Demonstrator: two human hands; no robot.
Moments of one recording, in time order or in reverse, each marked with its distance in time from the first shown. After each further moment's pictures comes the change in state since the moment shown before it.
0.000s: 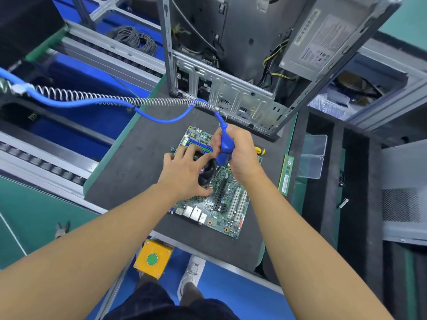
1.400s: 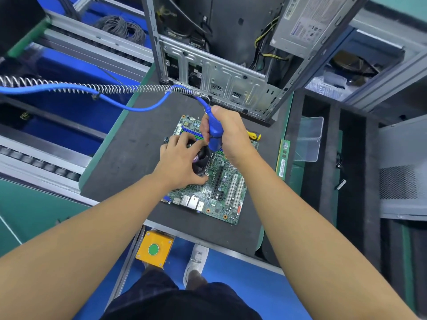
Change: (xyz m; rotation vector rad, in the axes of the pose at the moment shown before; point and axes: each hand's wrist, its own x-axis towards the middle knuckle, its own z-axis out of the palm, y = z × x) left_hand 0.002 -0.003 0.006 -0.200 0.037 0.013; right_hand -0.003 -0.018 0.006 -0.031 -0.018 0.004
